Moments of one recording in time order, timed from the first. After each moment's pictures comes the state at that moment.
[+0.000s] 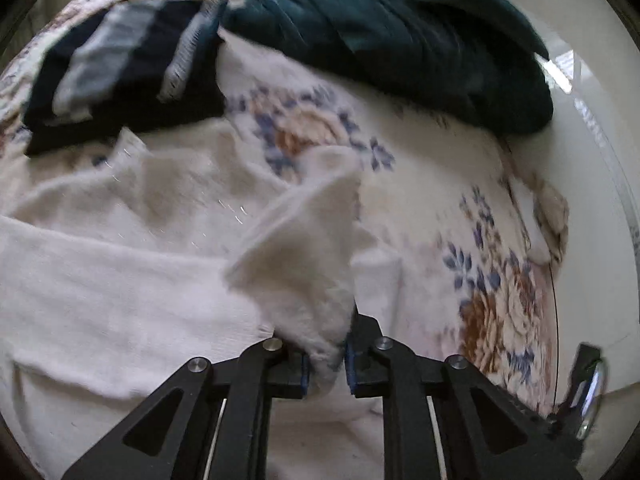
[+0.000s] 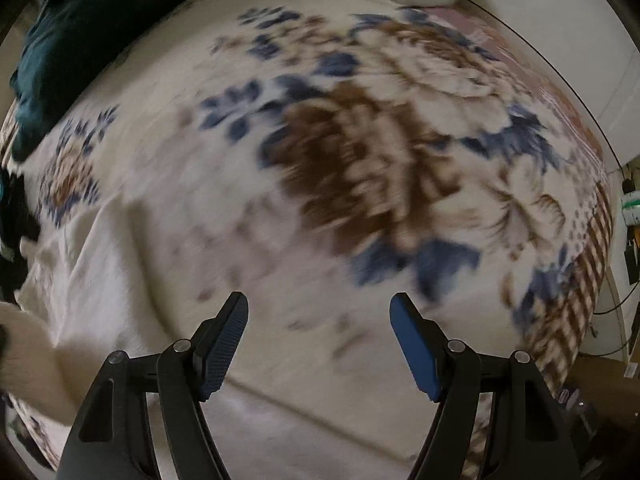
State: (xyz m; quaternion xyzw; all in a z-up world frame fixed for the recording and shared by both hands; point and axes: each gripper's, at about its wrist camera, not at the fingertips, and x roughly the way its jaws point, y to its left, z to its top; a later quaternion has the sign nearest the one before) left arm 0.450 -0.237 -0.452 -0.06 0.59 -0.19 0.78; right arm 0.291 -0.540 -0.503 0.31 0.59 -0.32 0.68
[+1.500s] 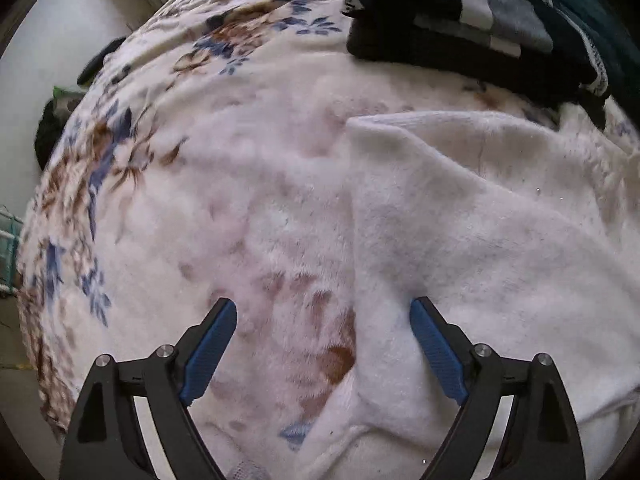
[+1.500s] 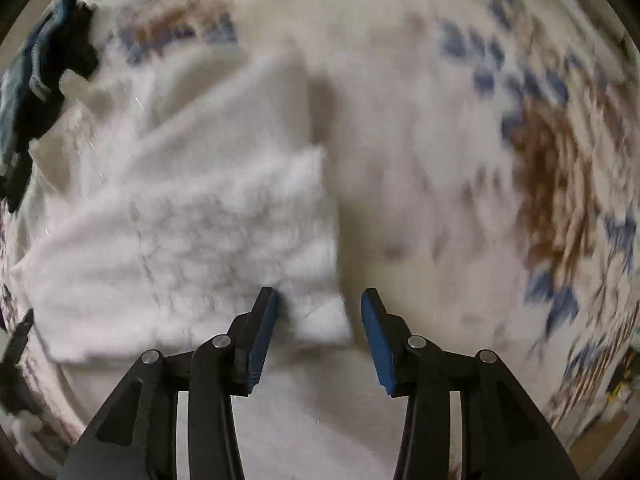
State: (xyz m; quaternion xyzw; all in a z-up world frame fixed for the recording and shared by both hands) left arm 0.466 0.063 -0.525 0.01 0.61 0.09 0.78; right arm 0.391 -0.432 -0.526 0.23 0.71 -0.14 0.65
